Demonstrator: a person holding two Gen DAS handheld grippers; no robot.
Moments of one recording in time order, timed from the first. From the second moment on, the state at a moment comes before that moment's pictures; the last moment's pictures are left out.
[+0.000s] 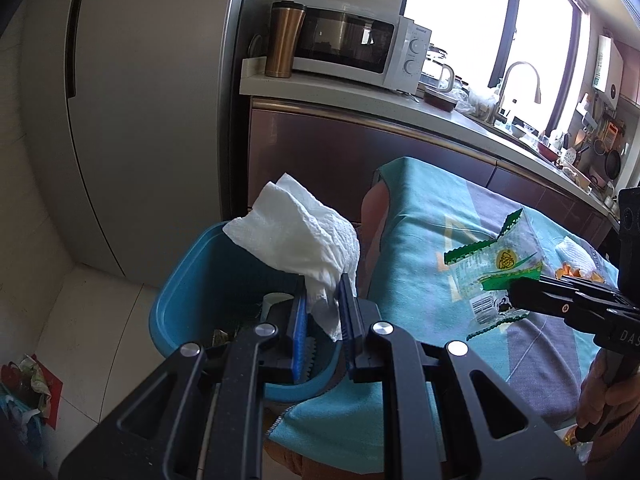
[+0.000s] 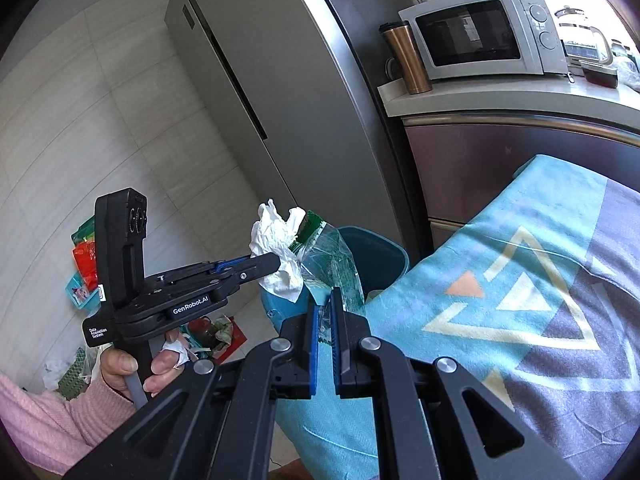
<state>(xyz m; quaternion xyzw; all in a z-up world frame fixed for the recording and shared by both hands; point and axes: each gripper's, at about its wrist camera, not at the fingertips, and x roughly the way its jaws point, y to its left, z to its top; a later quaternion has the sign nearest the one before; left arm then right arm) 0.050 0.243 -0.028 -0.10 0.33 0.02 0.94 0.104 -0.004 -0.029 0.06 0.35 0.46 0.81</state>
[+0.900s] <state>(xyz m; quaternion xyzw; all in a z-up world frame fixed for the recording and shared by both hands) 0.075 0.268 -0.058 -0.10 0.36 0.06 0.93 0.136 0.062 -0.047 0.06 0.40 0.49 0.78</state>
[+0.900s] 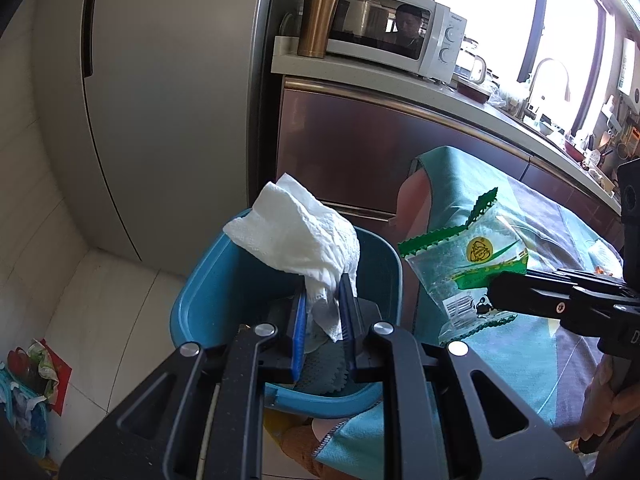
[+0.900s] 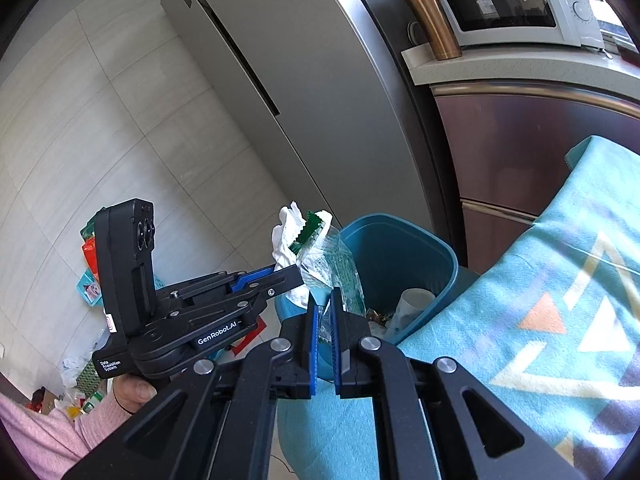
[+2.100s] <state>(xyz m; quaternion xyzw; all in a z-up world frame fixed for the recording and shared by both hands) 0.146 0.288 -0.145 -0.11 0.45 0.06 0.88 0.162 0.123 -0.088 0.02 0.48 0.45 0.76</state>
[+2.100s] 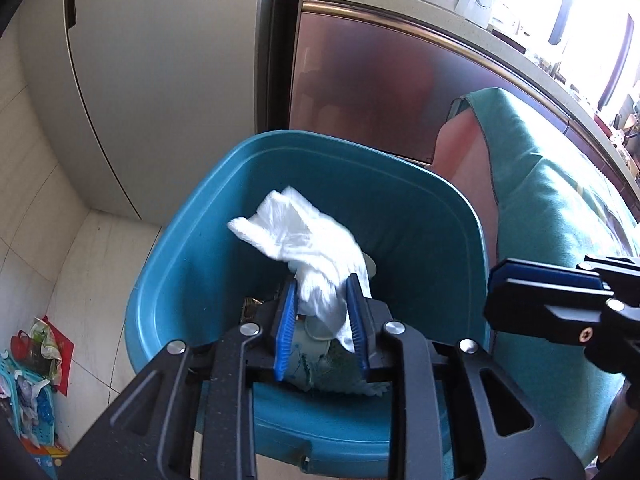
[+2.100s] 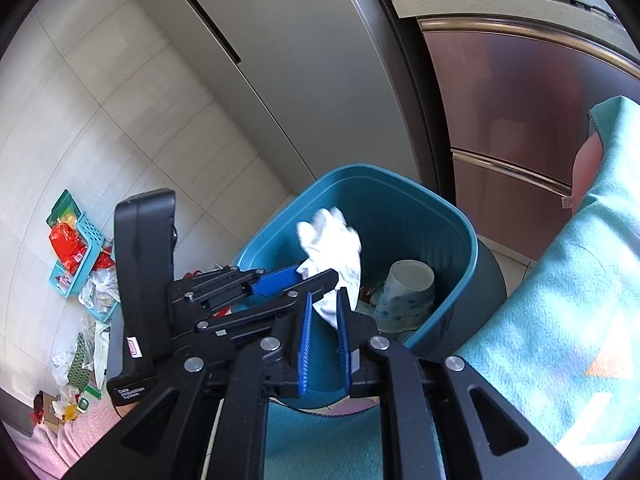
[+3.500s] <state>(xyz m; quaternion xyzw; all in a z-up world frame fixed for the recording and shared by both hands) 0.077 0.102 -0.037 -0.05 0.32 -0.15 0.93 0.100 -0.109 -0.040 0.10 0.36 0.33 0.87</state>
